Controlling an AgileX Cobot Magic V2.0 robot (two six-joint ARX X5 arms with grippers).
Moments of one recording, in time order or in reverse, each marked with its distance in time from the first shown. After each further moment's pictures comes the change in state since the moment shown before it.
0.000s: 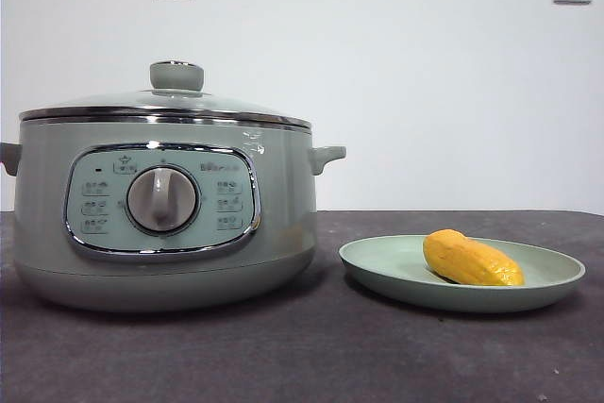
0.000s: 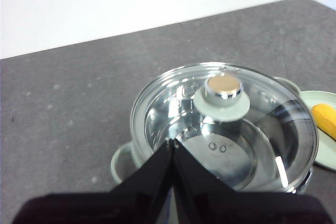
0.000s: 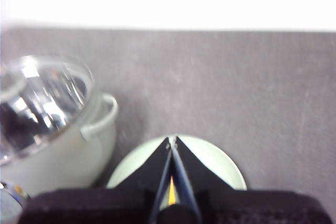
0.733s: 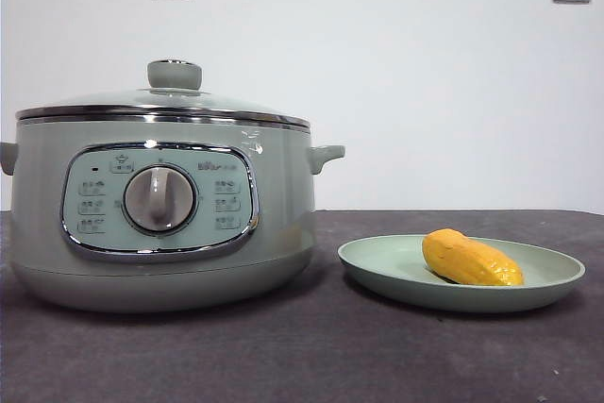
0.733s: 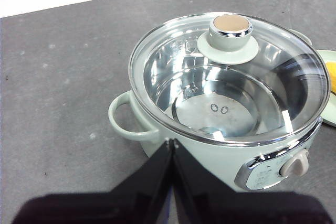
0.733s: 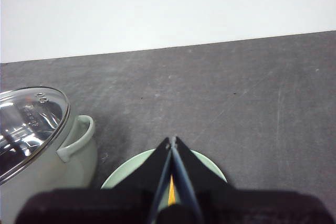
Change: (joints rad) left arm -0.001 -0.084 -0.086 -0.108 0.000 -0.027; right arm 0.000 -0.063 -0.051 0.017 0.107 0.066
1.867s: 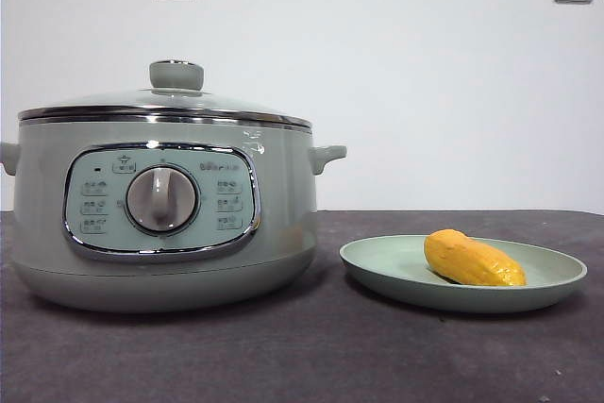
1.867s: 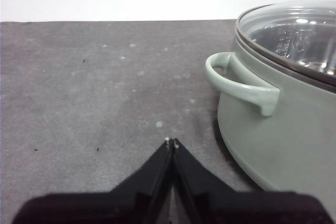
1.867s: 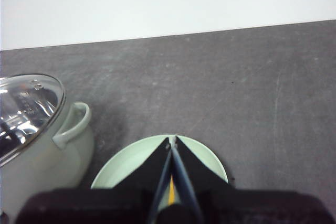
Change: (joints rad) left arm 0.461 -0.405 -0.645 0.497 0.178 0.045; right arm 0.000 0.000 0.000 -0.053 0.000 0.000
